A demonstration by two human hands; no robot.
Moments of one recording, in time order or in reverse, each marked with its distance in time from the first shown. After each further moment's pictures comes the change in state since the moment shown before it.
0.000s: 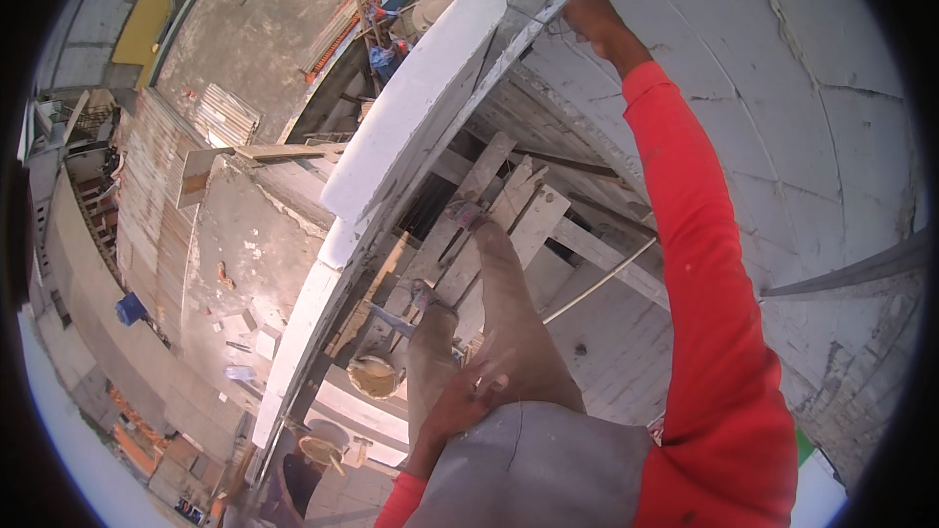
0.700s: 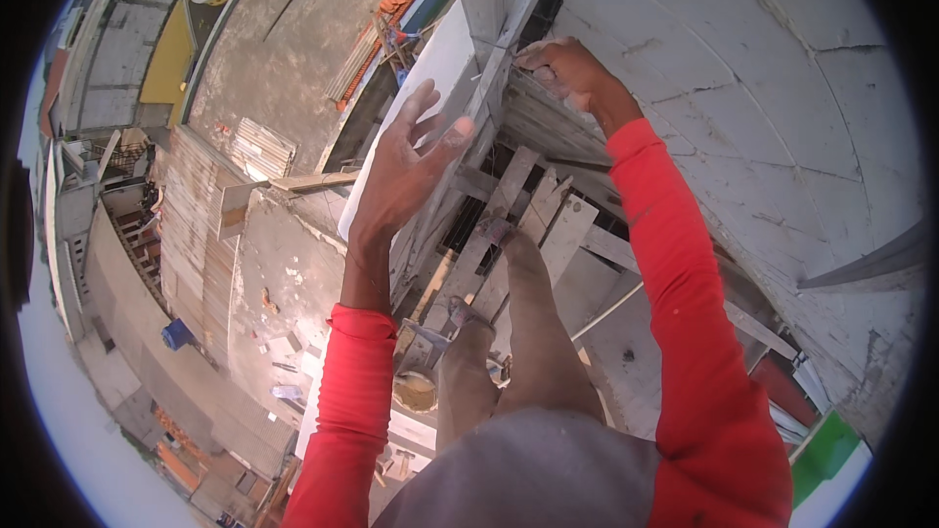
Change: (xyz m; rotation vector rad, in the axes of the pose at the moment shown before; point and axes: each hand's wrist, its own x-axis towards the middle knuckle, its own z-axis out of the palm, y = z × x) left_hand 0.200 0.236 -0.135 0.262 0.388 0.459; right_hand -0.072 0.003 0.004 0.488 -0.291 0.199
